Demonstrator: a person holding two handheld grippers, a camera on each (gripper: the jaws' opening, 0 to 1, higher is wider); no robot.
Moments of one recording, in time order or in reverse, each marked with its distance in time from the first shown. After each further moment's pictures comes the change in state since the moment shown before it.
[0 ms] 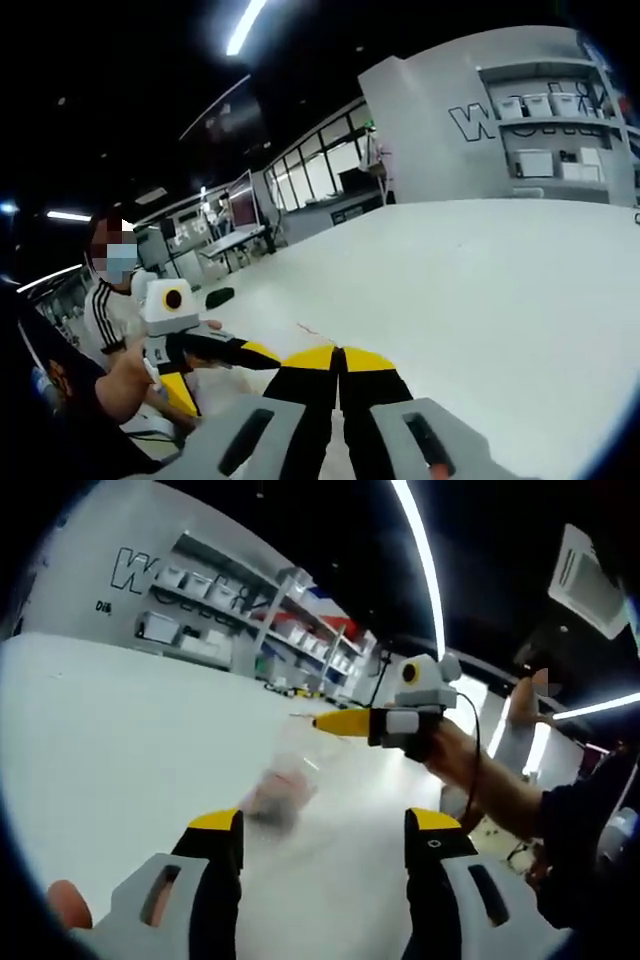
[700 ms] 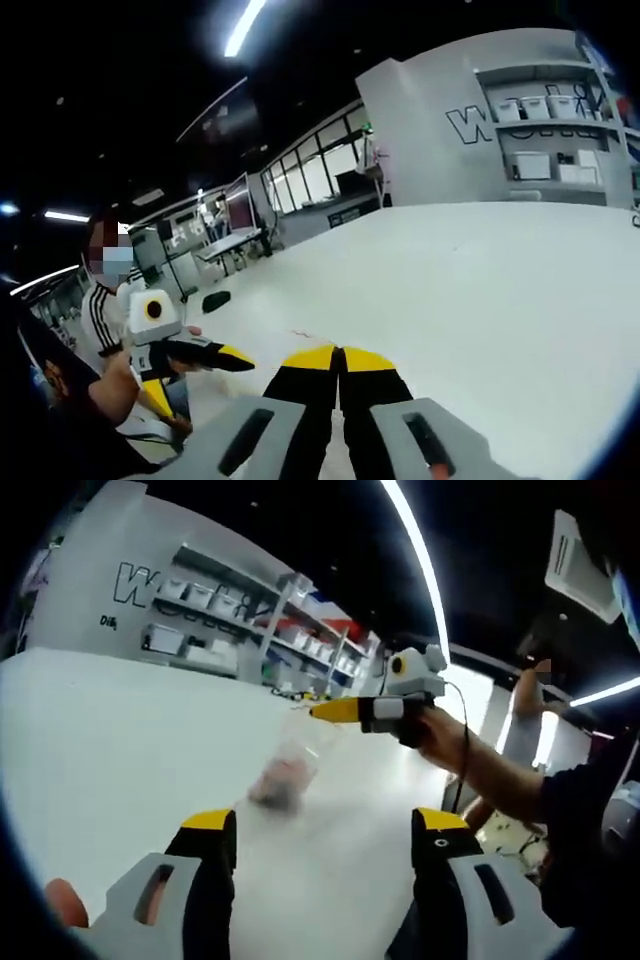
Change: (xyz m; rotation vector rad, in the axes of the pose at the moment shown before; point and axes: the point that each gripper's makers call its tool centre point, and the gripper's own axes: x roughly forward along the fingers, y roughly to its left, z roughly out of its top) left arm -0.029 -0.002 -0.006 0.049 -0.017 0.041; right arm 0.002 -0.002 0.006 -0.001 -0.010 -0.016
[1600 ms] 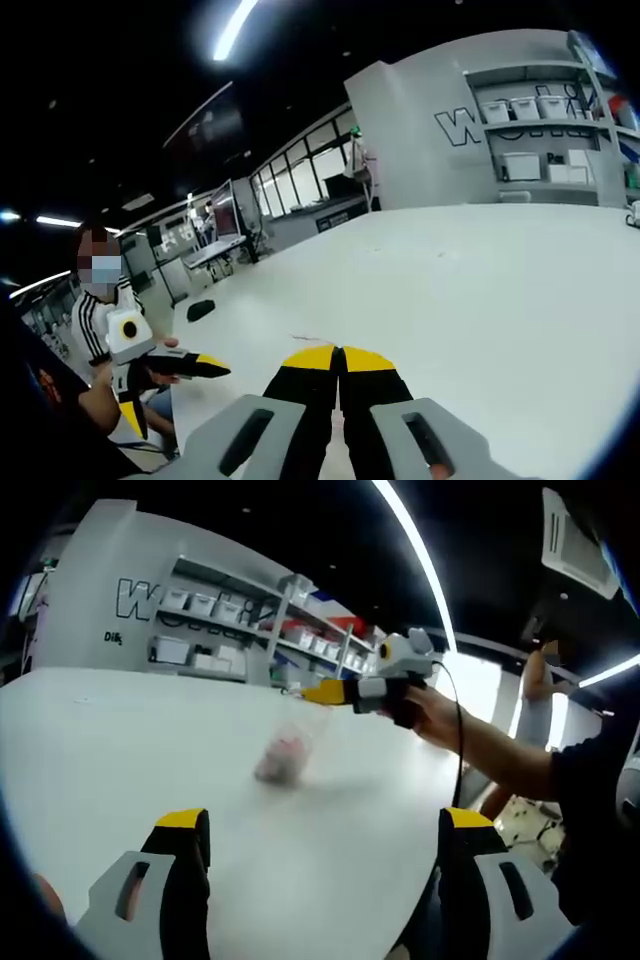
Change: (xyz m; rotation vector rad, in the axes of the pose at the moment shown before) left arm -0.011 0.008 -0.008 0.069 0.001 0.058; right arm 0.013 -0.030 0.016 0.013 -0.017 -0.045
